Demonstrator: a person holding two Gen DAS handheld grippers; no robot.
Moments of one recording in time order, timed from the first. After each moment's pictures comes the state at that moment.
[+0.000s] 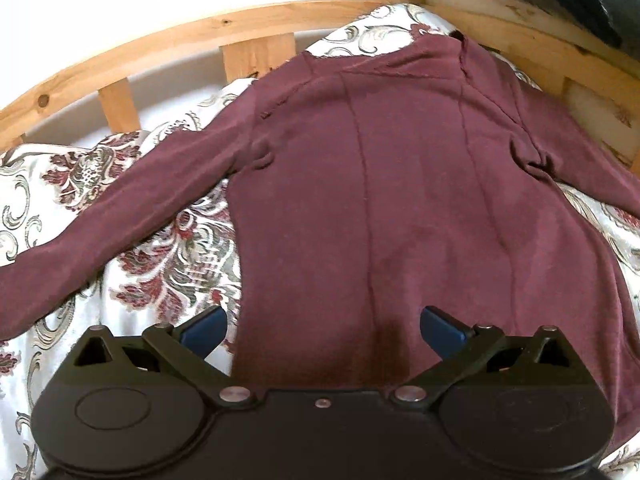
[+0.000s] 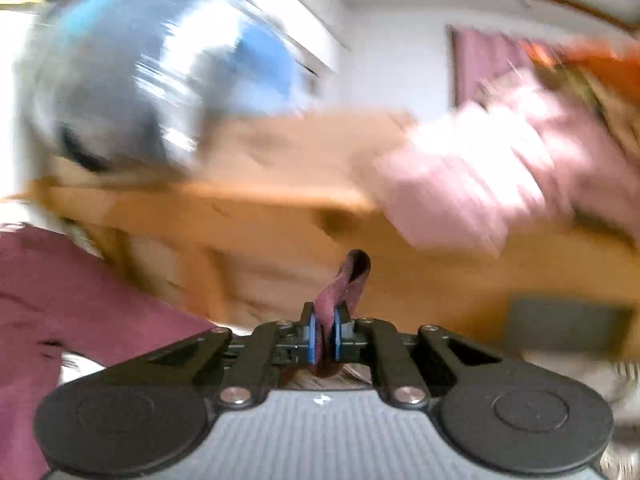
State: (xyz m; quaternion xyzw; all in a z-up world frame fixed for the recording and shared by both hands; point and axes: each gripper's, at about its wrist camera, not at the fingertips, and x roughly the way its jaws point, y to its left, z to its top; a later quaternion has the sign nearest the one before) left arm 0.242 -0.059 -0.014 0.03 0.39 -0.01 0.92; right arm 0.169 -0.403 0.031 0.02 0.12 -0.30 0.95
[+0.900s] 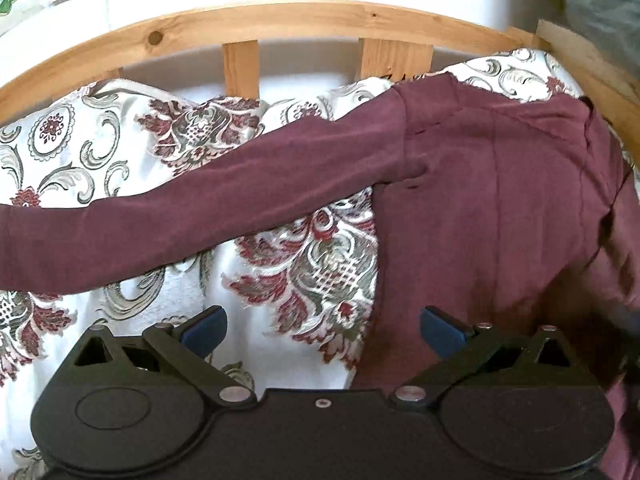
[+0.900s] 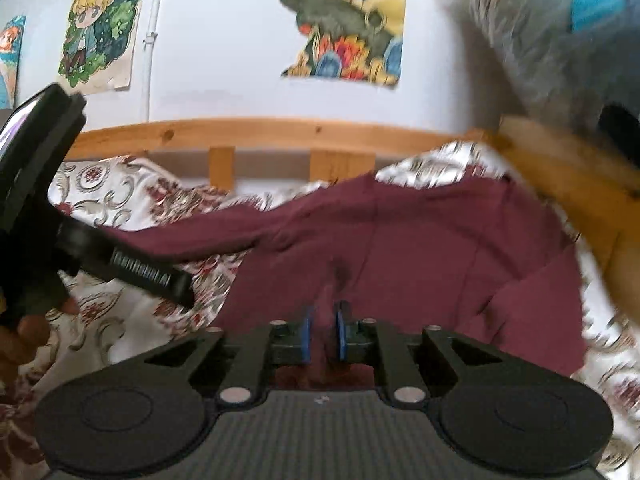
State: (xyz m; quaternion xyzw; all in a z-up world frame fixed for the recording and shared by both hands) left arm 0.254 0.026 0.000 -0.06 0.39 0.10 0.91; right arm 0.211 -0.176 -0.001 -0.06 0.23 0.23 0.94
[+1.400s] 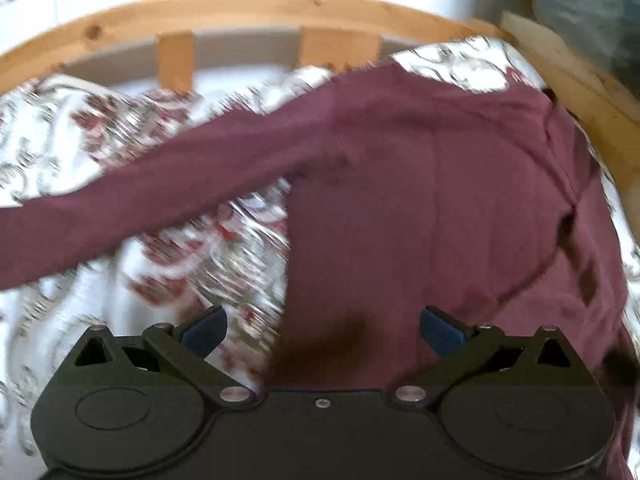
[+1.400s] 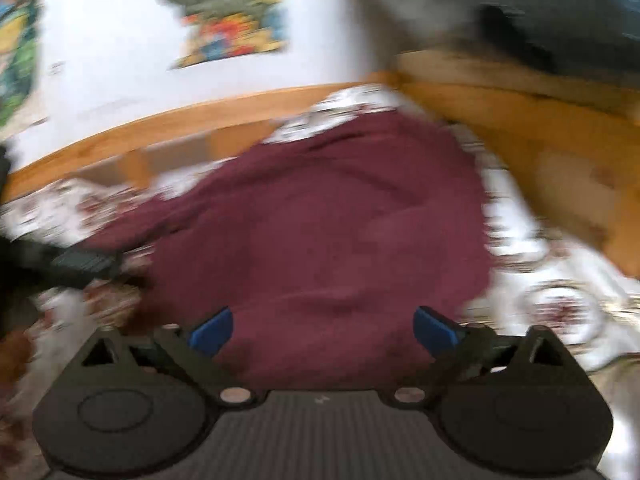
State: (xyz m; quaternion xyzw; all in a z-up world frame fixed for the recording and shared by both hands) left arm 0.280 -0.016 -0.020 -0.08 0.40 0.04 0.91; right arm 0.229 -0.290 -0.015 0.00 0.25 0.08 0.97
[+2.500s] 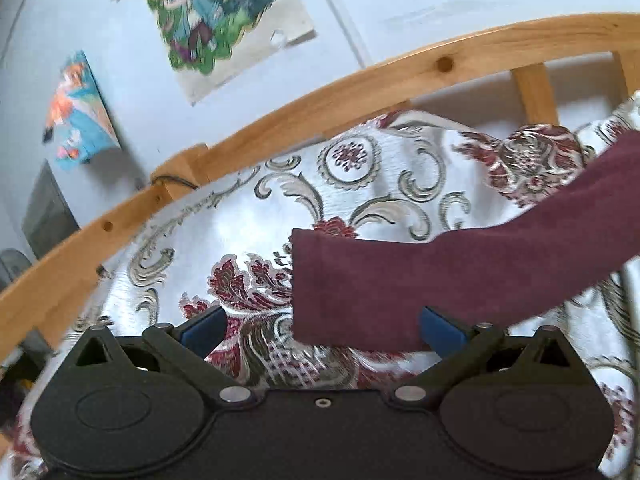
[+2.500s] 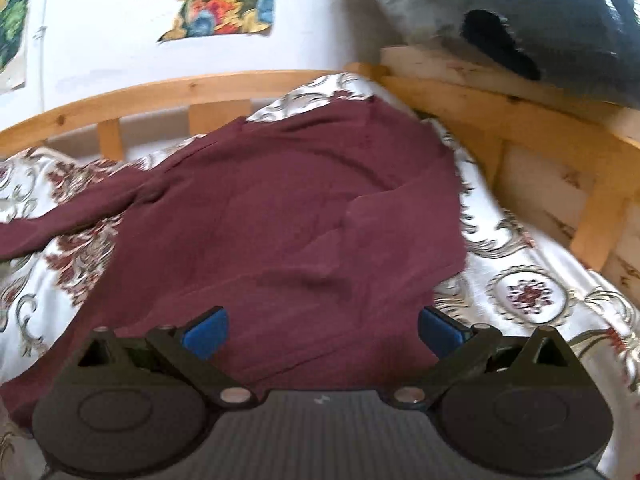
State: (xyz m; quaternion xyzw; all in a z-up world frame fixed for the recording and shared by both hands) left arm 0.211 0.172 -0.018 0.11 0.28 0.41 0.86; right arm 0.209 -0.247 -0.015 -0.04 0.29 0.08 0.95
